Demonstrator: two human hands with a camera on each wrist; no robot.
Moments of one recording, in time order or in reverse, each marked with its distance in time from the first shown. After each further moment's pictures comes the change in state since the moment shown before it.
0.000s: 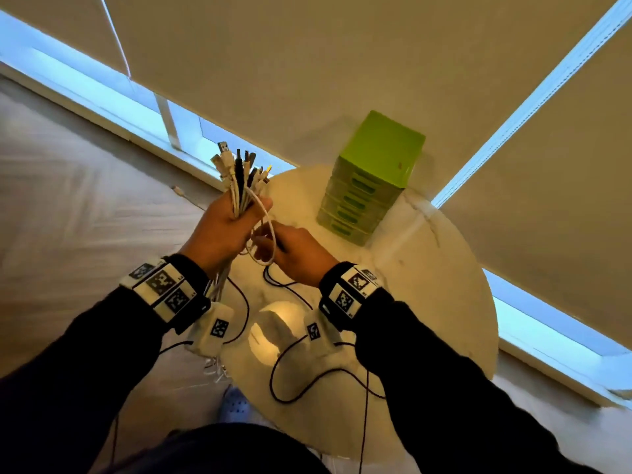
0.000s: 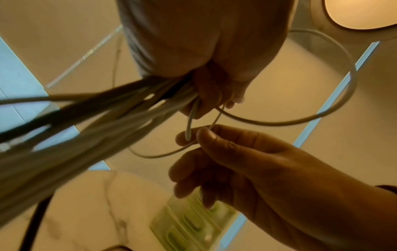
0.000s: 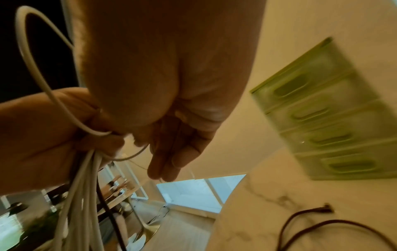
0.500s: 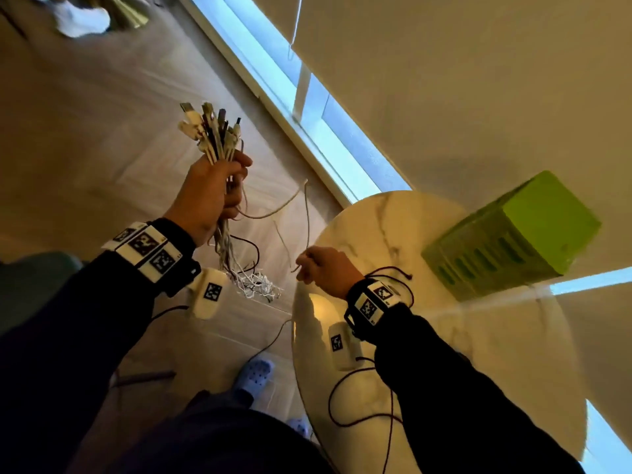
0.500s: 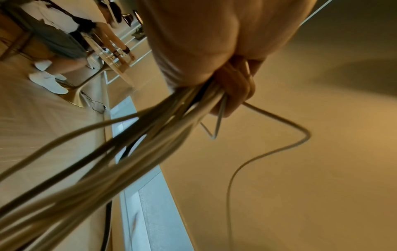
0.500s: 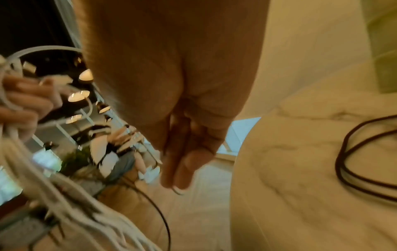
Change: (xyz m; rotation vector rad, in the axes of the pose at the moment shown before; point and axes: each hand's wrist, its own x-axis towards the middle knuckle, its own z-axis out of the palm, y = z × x) left_hand -0.032 -0.074 -0.201 -0.444 0.500 -0.230; right_hand 0.091 -0.018 0.134 -0.087 -0.432 0.215
